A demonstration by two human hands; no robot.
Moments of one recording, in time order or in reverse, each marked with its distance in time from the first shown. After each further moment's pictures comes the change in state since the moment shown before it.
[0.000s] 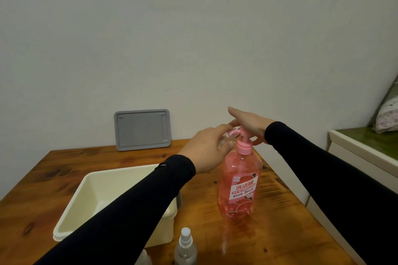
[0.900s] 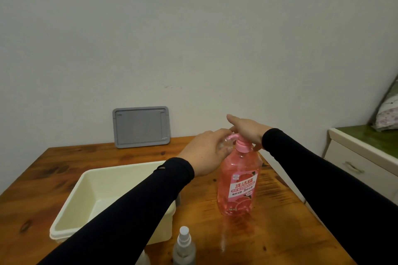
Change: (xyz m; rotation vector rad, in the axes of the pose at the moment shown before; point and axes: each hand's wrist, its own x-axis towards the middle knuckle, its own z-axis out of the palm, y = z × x) left_hand -0.004 -0.008 0.010 0.058 -0.032 0.001; right_hand 0.005 0.016 0.014 -0.029 0.002 0.038
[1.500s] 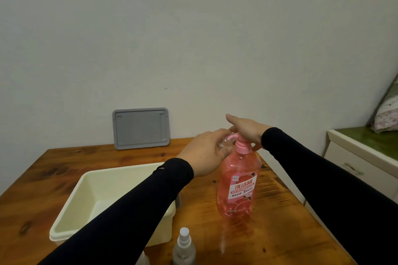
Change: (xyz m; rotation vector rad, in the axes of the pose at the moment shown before) left_hand -0.001 0.004 -0.005 -0.040 0.007 -0.008; right_hand -0.003 -0.006 -0.003 0.013 -0.009 0.003
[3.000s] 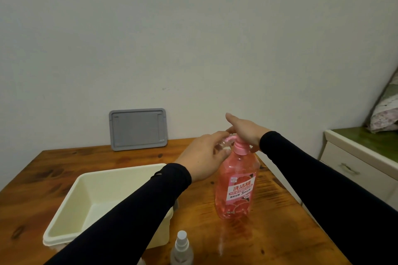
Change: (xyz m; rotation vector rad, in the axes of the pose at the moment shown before) left_hand -0.003 -0.003 0.005 -0.013 0.019 0.006; right_hand -0.001 0.002 0.003 0.033 0.052 -0.064
